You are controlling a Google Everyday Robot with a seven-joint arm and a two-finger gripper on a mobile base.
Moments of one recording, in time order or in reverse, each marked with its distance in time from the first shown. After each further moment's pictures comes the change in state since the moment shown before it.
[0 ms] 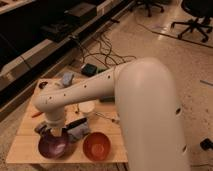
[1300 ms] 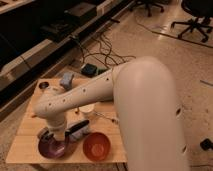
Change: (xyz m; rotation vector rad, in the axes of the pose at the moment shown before) arm 0.014 0.015 0.013 0.006 0.077 -0.062
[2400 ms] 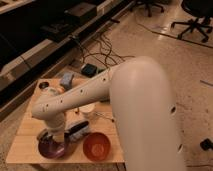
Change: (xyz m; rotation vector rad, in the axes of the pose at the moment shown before) arm -0.002 0.003 0.003 -0.009 0.019 -0.016
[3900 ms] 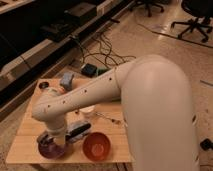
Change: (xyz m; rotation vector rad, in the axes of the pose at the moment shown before) arm 0.009 0.025 -0.020 -0.014 -0.008 0.009
